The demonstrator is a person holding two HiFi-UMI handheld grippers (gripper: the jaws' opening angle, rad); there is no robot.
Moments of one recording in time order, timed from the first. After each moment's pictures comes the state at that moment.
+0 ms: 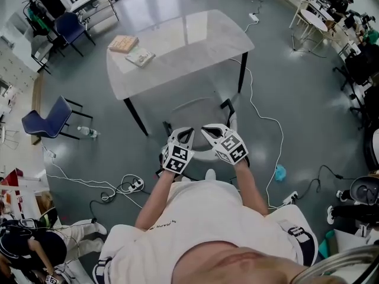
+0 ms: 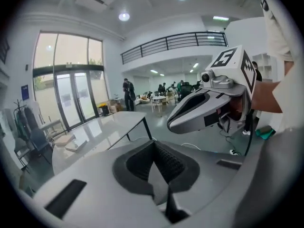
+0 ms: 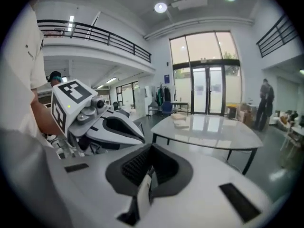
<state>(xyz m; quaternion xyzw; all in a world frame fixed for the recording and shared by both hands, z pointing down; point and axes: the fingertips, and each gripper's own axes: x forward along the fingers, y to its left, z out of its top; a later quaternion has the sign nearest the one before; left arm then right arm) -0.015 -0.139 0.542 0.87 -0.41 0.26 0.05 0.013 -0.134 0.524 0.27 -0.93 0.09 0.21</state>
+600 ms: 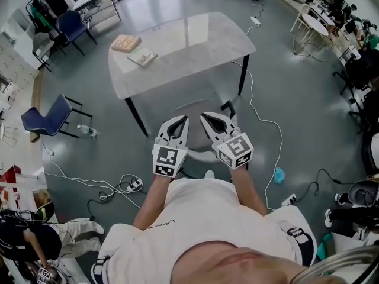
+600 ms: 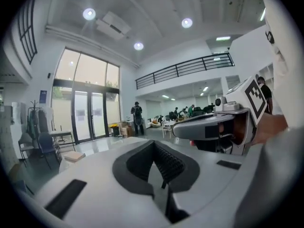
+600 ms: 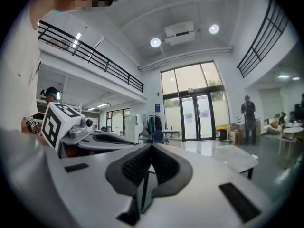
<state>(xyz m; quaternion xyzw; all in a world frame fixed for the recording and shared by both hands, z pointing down) -0.047 -0.143 0.406 0.87 -0.48 0.10 0.00 0.000 -0.143 0.392 0.35 -0.94 0.03 0.04</state>
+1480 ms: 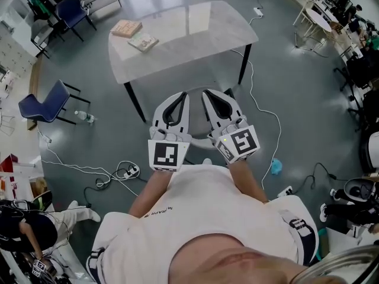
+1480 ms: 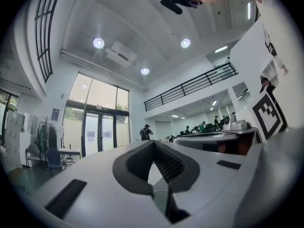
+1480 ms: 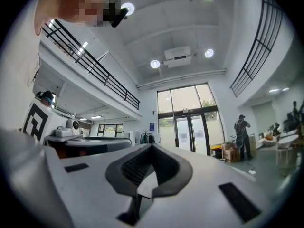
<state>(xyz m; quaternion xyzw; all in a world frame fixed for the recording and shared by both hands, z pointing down) -0.060 -0.118 0.298 0.84 -0.54 -0.02 -0.09 -0.008 -0.126 0.305 0.39 -0.92 -0.03 -0.07</state>
